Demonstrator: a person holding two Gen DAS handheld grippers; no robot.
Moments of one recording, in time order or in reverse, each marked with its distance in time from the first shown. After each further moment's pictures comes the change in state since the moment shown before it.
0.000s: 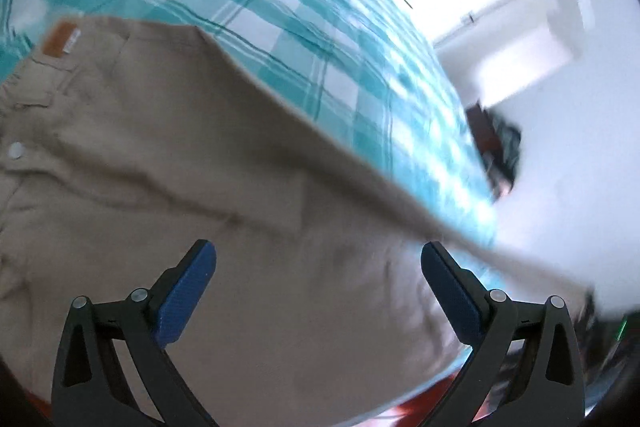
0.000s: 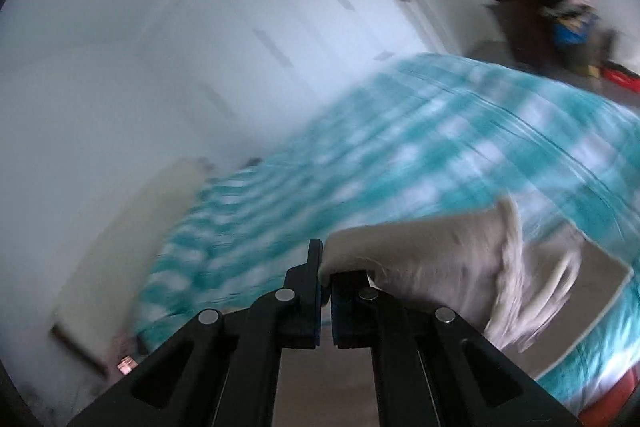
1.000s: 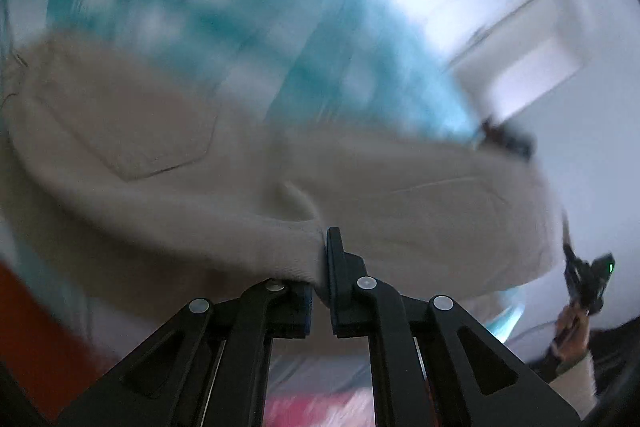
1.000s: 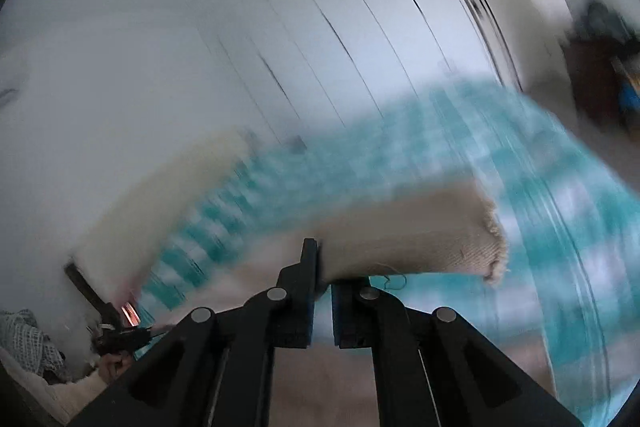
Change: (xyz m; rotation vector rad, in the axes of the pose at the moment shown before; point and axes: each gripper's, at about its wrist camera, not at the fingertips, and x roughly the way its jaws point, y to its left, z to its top) left arm -0.026 0.020 -0.132 0.018 -0.052 0.126; right arm 0.016 -0.075 0.069 -0.170 0.147 0.074
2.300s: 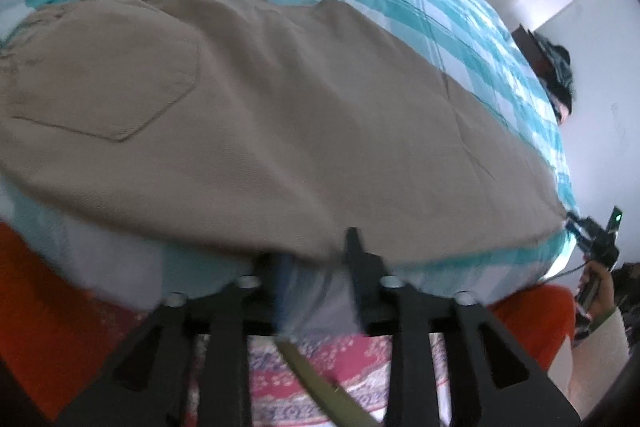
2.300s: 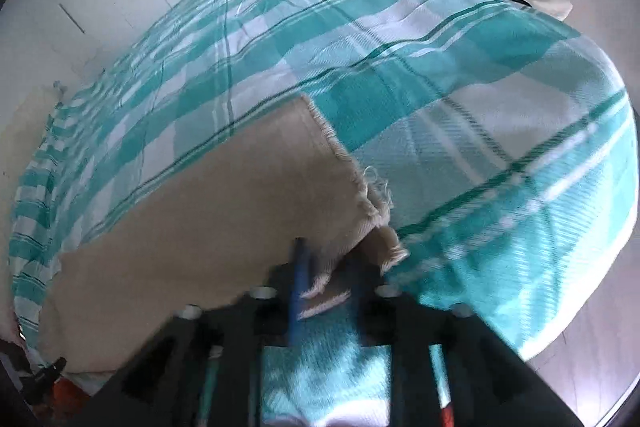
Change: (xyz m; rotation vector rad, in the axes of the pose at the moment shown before) left arm 0.020 -0.032 -0.049 0.196 0.161 0.182; right arm 0.016 -0.163 -0.138 0.294 0.304 -0.559
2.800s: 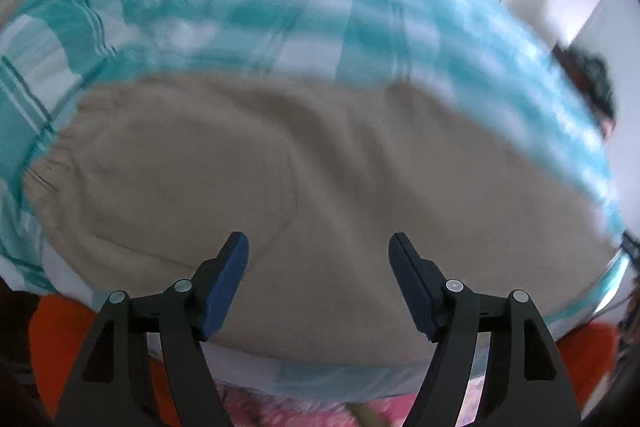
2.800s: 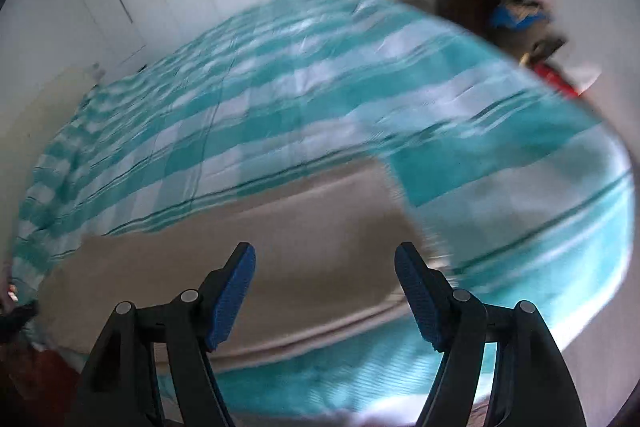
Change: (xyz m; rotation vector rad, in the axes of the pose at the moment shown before) left arm 0.010 0.036 0.054 0.034 -0.099 0.212; right arm -0.028 0.055 0.006 -0.170 -0.088 0.058
